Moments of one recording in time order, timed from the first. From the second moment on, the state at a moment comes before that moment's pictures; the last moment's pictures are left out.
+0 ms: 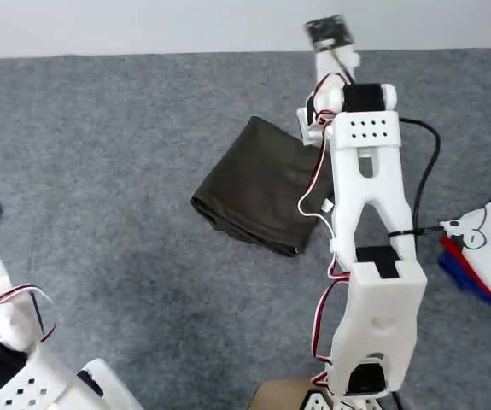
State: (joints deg) left arm -49.9 -64.7 37.0 97.8 -20.0; right arm -7.0 28.6 -41.7 82.8 2.2
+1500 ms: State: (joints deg) left arm -49.9 -64.7 37.2 97.8 -20.0; right arm -16.2 49.1 -41.8 80.6 -31.7
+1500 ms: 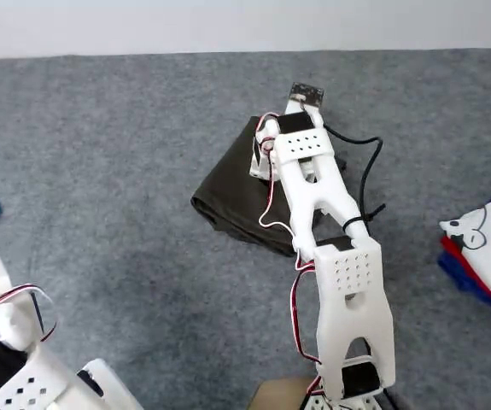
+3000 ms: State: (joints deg) left arm -49.9 -64.7 37.2 96.2 -20.0; right arm -10.2 55.7 -62.5 95.7 -19.0
